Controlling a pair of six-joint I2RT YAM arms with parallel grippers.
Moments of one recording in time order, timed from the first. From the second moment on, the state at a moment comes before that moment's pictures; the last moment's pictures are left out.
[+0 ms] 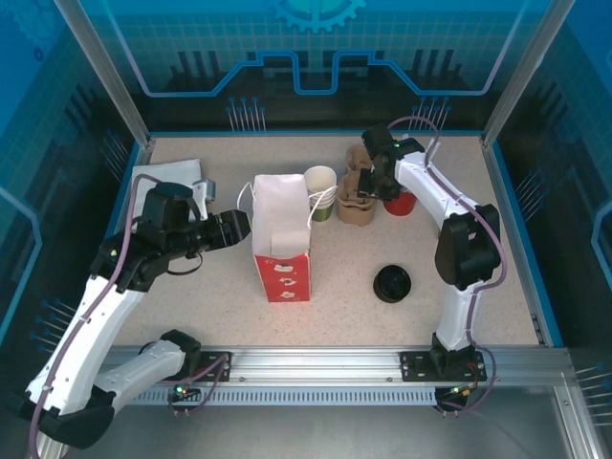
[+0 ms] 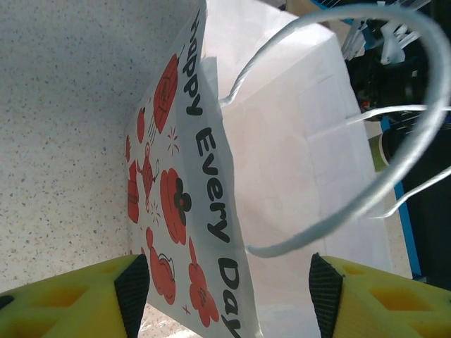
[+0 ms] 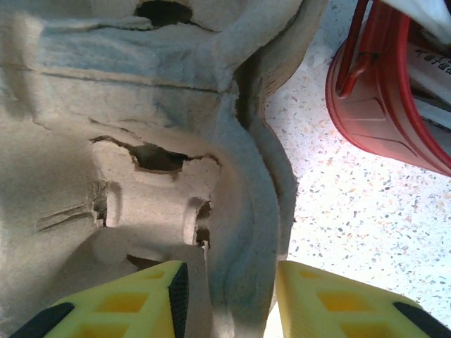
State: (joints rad) left arm -0.38 0.92 1.24 -1.00 0.18 -0.63; right arm 0.33 1.95 1.74 -1.05 0.03 0.52
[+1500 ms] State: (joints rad) left arm -0.38 0.88 1.33 -0.99 0.11 -0.61; right arm 0.29 1.64 1.64 -0.90 -0.26 0.32
